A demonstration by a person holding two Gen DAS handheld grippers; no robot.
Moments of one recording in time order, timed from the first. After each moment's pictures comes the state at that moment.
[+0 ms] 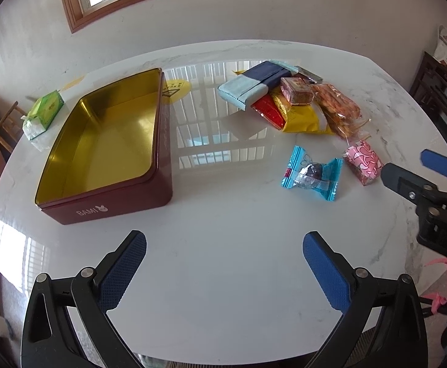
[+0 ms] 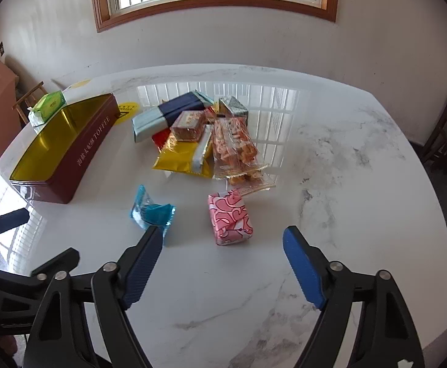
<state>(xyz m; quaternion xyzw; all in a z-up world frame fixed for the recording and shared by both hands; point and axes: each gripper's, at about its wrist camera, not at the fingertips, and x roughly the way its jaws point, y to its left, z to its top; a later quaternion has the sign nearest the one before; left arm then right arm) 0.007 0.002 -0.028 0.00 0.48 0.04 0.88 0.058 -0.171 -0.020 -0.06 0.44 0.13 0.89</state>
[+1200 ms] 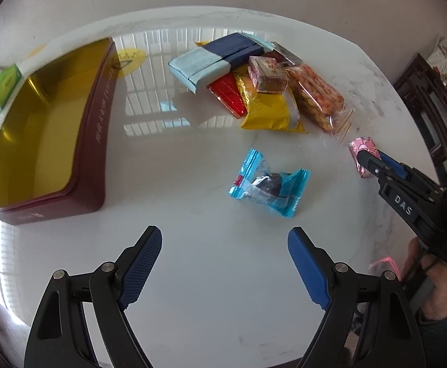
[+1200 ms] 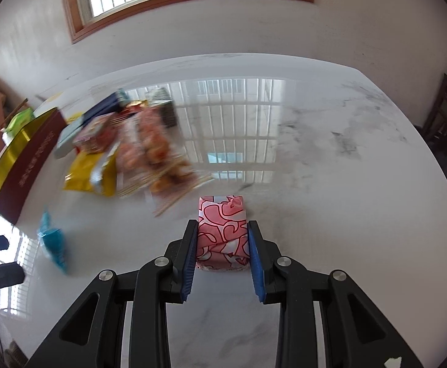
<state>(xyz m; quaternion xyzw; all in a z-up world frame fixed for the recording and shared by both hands) 0.062 -0.017 -0.041 -0.08 0.56 -0.02 0.83 0.133 -0.242 -0.068 -0.02 0.44 0.11 0.89</state>
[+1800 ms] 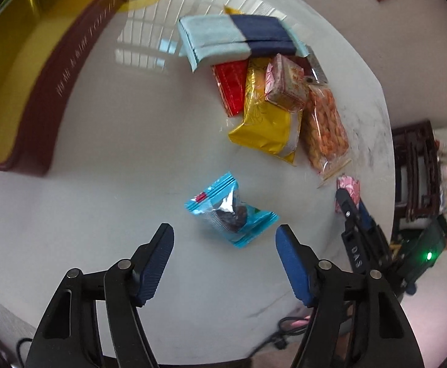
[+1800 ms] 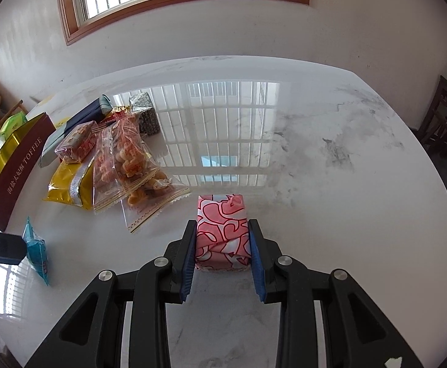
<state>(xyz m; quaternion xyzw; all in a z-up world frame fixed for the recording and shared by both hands) 0.105 -0.005 -0.054 -0.29 0.62 0.00 0.73 0.141 -0.249 -0.070 -0.03 0.43 0.10 0.89</state>
